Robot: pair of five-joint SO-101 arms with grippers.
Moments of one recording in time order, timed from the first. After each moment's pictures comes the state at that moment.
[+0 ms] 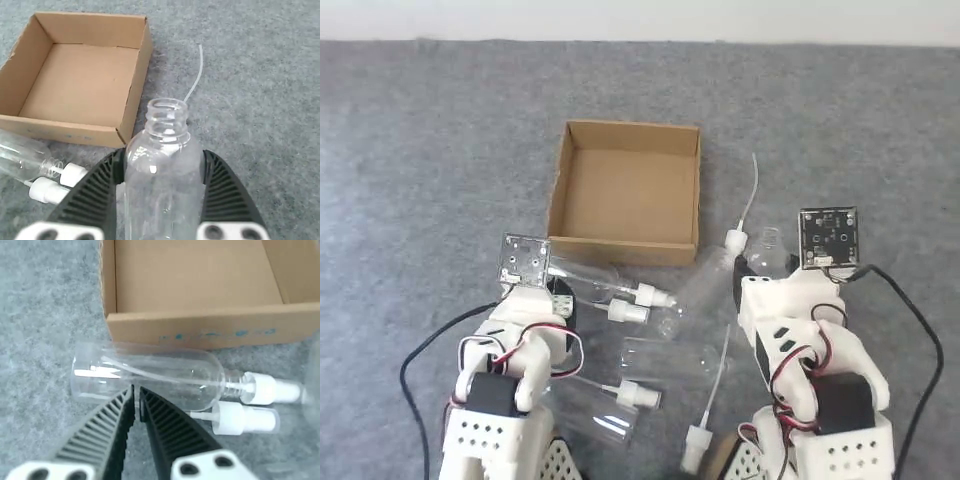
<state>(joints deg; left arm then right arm) 2.7 -91.5 95.2 55.0 6.5 -12.1 -82.0 62.2 66.7 -7.3</state>
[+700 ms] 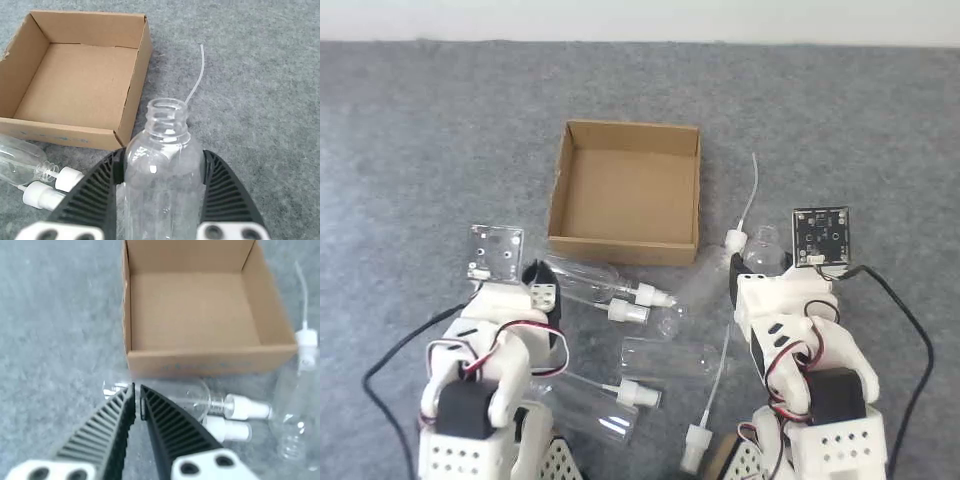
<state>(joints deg) 1.2 -91.5 74.8 69.6 6.5 -12.4 -82.0 66.8 61.6 -7.3</state>
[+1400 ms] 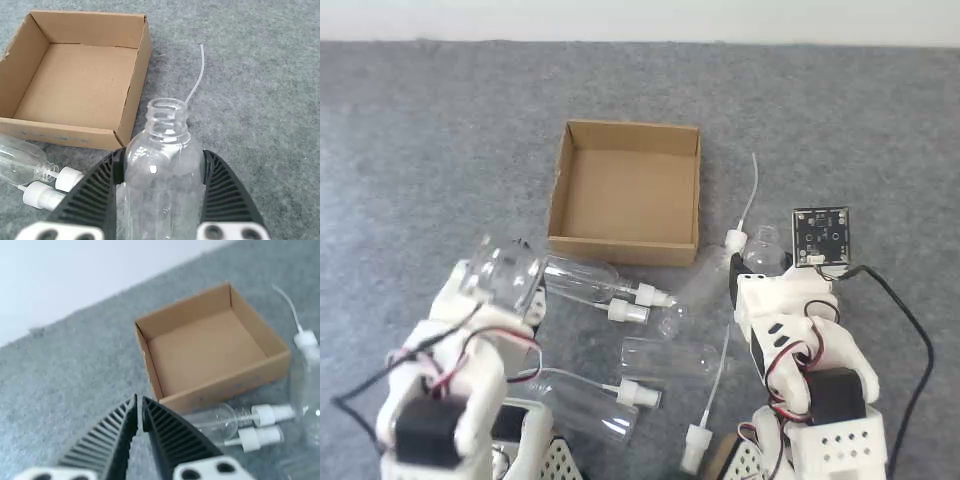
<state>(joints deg) 1.0 -83.1 51.4 79.3 -15.3 -12.4 -82.0 66.8 61.6 -7.3</state>
